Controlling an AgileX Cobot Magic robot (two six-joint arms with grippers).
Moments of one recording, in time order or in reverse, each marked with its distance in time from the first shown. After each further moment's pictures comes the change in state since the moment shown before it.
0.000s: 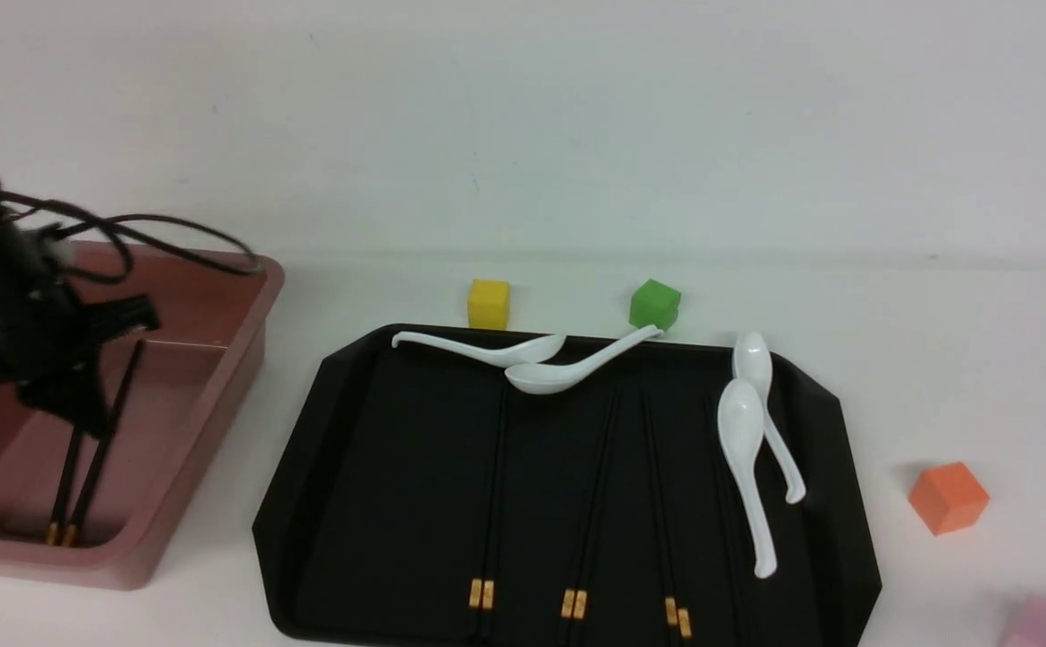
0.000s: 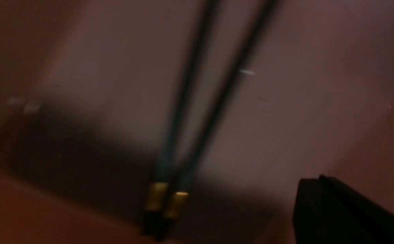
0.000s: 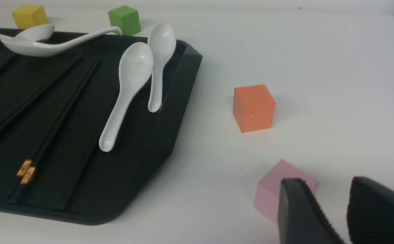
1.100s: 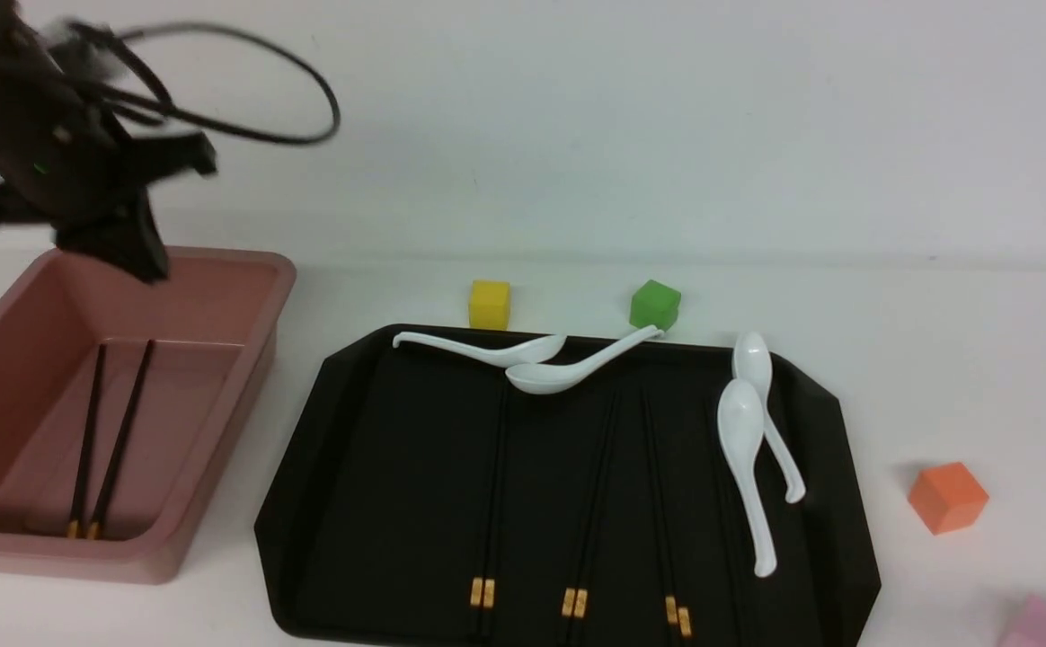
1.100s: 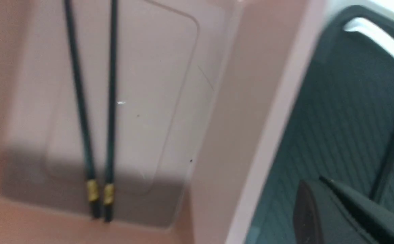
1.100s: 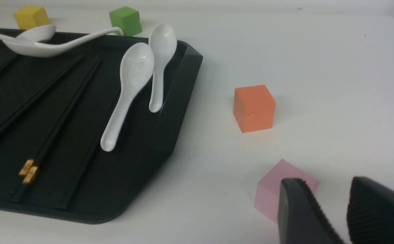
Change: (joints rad) right arm 0.000 0.000 0.000 0.000 0.000 0.000; left arm -0.135 -0.251 -0.151 0.016 0.089 0.016
